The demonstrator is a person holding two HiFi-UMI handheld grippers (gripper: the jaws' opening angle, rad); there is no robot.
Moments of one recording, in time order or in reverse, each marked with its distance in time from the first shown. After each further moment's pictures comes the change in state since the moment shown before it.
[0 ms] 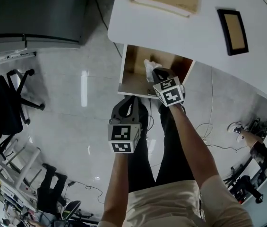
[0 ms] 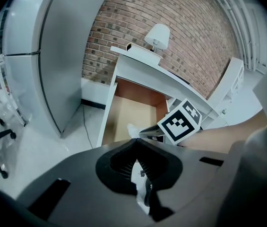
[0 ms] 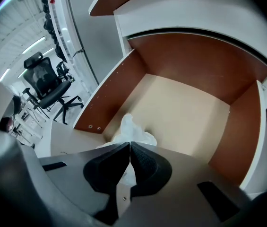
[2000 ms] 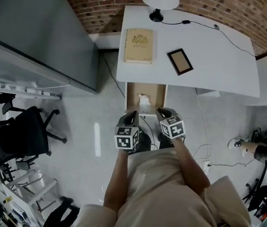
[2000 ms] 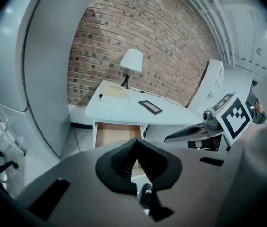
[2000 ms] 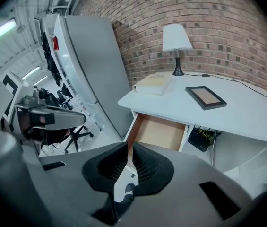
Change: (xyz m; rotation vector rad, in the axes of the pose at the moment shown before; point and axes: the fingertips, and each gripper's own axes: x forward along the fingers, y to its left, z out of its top) left arm -0.132 -0.094 0.131 0.138 -0.074 -0.090; right arm -0.296 0.061 0.061 0.215 -0.210 -0.031
